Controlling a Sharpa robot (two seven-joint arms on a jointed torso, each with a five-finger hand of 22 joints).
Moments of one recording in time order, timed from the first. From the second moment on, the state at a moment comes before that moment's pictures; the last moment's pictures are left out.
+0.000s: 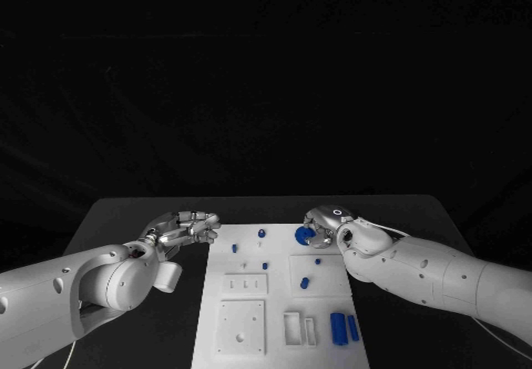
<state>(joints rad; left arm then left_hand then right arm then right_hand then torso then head) 1.34 -0.84 -0.18 1.47 0.07 -0.25 0.28 1.56 -0.04 -0.06 0.29 0.19 0.76 0.19 0.35 0.43 1.11 0.14 0.12 0.12 0.94 0.09 0.56 0.51 0.04 0.78 -0.01 0.44 1.31 1.21 -0.58 -0.09 1.03 -1.66 -0.42 -0.22 1.04 -0.19 0.75 -0.18 0.06 0.91 0.09 0.35 0.44 1.24 -0.02 1.23 1.31 1.29 -0.12 1.34 0.90 0.16 1.32 -0.10 1.04 1.31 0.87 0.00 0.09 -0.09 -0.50</state>
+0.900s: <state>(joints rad) 1.34 -0.84 -0.18 1.46 0.07 -0.25 0.28 1.56 -0.04 -0.06 0.29 0.19 0.76 0.19 0.35 0.43 1.11 0.14 0.12 0.12 0.94 0.09 0.56 0.51 0.05 0.78 -0.01 0.44 1.31 1.23 -0.51 -0.10 1.20 -1.86 -0.52 -0.31 1.06 -0.22 0.79 -0.16 0.05 0.94 0.08 0.36 0.44 1.28 -0.03 1.25 1.31 1.29 -0.13 1.34 0.91 0.17 1.33 -0.10 1.05 1.31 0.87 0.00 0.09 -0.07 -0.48</state>
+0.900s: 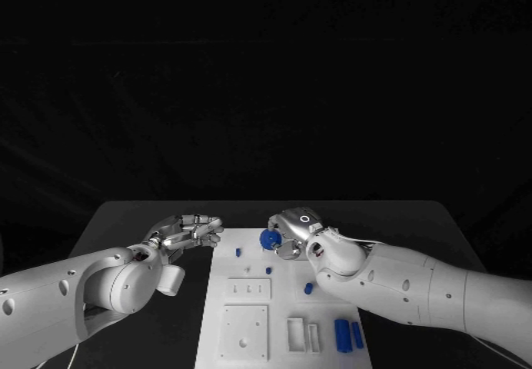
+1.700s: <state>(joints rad) 1.34 -0.82 -0.18 1.45 0.07 -0.25 0.28 1.56 -0.04 -0.06 0.29 0.19 0.76 0.19 0.35 0.43 1.11 0.14 0.12 0.12 0.94 0.09 0.56 0.51 0.05 0.78 -0.01 0.44 1.31 1.20 -0.38 -0.14 1.07 -1.90 -0.51 -0.34 1.06 -0.23 0.79 -0.15 0.05 0.94 0.08 0.36 0.44 1.28 -0.03 1.25 1.31 1.29 -0.13 1.33 0.92 0.17 1.33 -0.10 1.06 1.31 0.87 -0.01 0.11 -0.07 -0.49</state>
